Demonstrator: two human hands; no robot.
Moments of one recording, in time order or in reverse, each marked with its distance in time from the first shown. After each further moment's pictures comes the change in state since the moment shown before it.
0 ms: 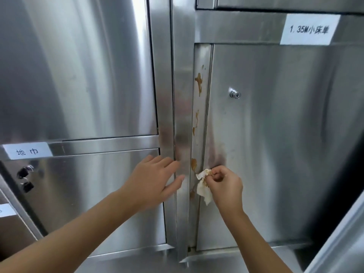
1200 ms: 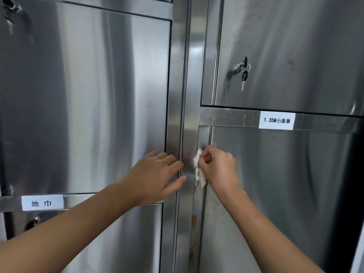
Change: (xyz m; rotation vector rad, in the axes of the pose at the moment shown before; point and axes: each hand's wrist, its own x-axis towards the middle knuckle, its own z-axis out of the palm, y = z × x) left_hand 0.078 -0.038 -0.124 0.221 0.181 0.146; right_hand 0.081 -0.197 -0.054 -0.246 0.131 -0.519
